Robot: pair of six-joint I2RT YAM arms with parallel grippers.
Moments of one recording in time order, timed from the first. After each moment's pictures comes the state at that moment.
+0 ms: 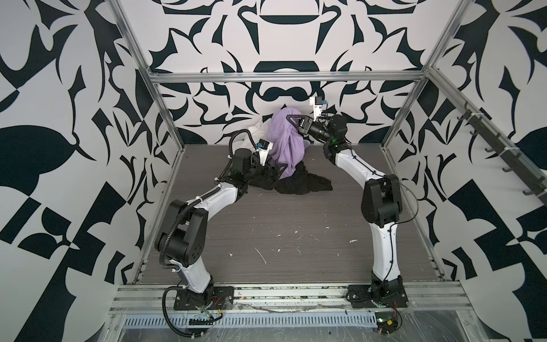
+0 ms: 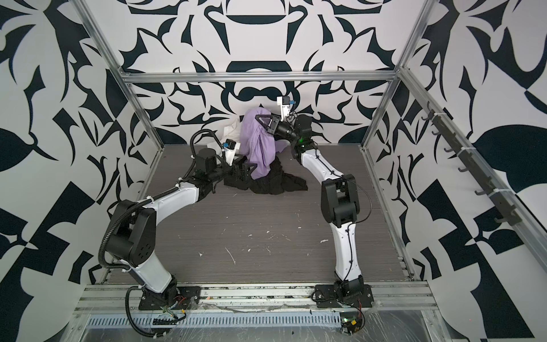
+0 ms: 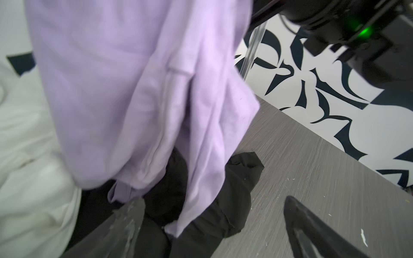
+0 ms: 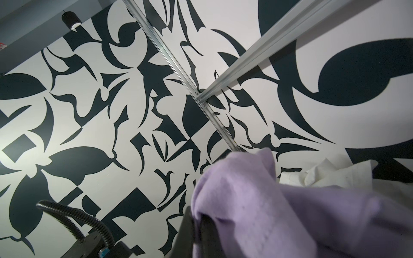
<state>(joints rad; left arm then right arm) -0.41 1.72 1.13 0.35 0.49 -0.07 0.31 2.21 1.92 0.61 -0.85 0.89</state>
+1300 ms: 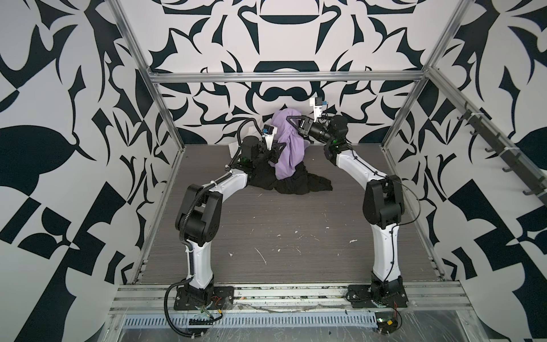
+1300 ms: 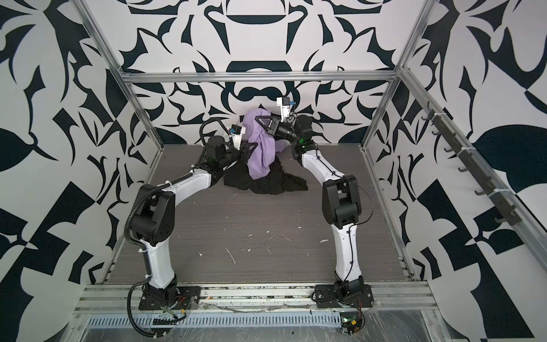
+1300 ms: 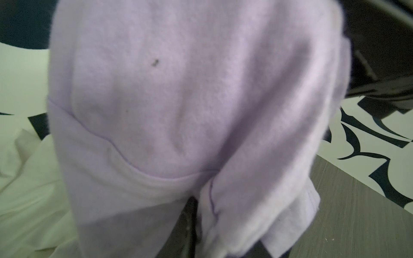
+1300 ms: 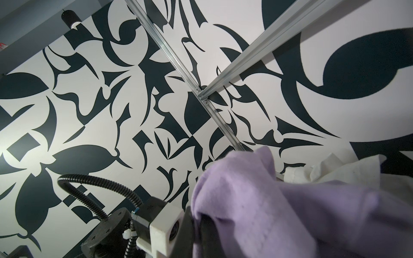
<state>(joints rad) -0.42 1.96 1.43 0.42 0.42 -0.13 0.31 2.18 1.89 0.60 -0.86 0.90</state>
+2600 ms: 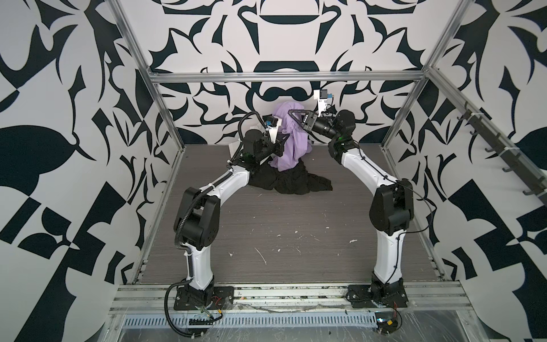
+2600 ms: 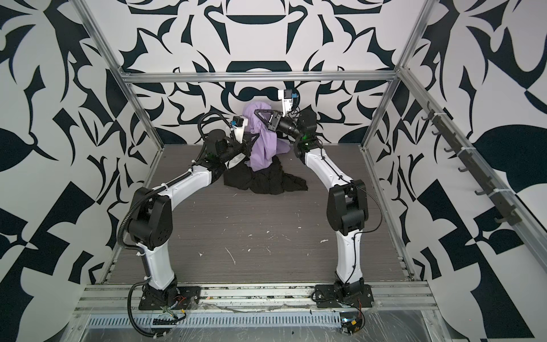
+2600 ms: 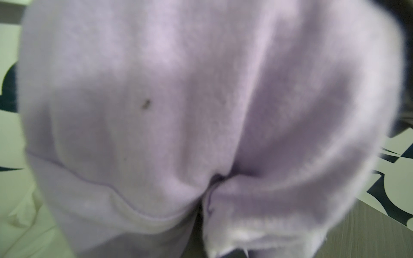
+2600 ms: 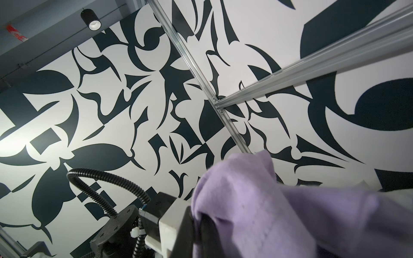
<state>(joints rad) -0.47 1.91 1.51 0.40 0.37 -0.10 0.32 2.05 1.86 0.57 -0.86 0.88</state>
